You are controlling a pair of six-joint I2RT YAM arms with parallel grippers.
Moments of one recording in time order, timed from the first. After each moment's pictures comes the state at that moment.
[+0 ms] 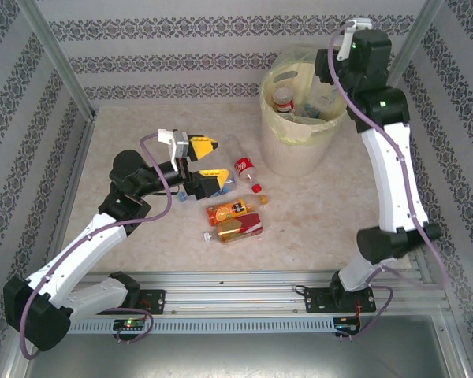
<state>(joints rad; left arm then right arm) -0.48 1.05 0.90 0.34 0.73 -0.35 0.19 1.69 2.22 -0.80 0.13 0.12</state>
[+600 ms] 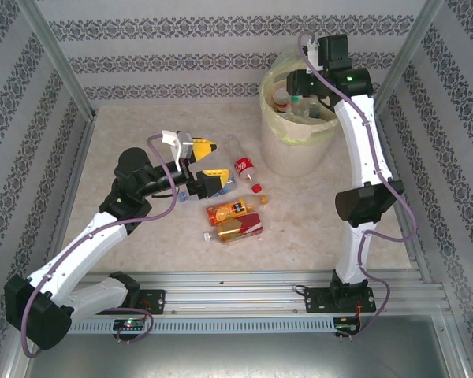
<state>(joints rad) -0.47 1.06 0.90 0.23 0.68 -0.26 0.17 2.05 2.49 -1.12 -0.10 0.12</state>
